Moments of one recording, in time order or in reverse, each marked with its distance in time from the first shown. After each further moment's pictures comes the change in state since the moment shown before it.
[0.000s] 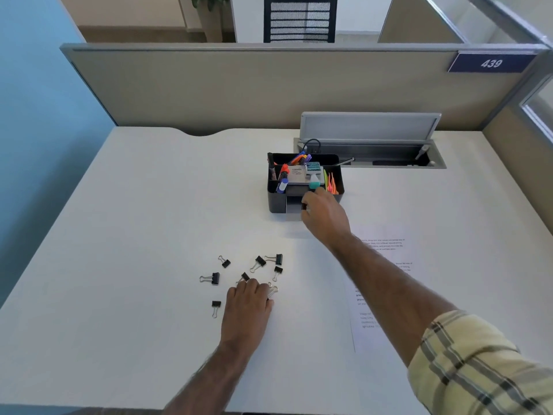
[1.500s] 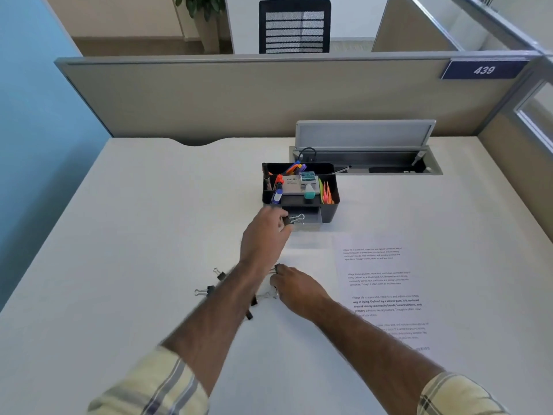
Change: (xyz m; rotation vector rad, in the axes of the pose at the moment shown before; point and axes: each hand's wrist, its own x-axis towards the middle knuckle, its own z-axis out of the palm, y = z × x) left_hand 0.158 0.026 -0.070 -0.568 0.088 -0.102; right_hand -0.095 -0.017 0.072 -0.007 -0.432 -0.338
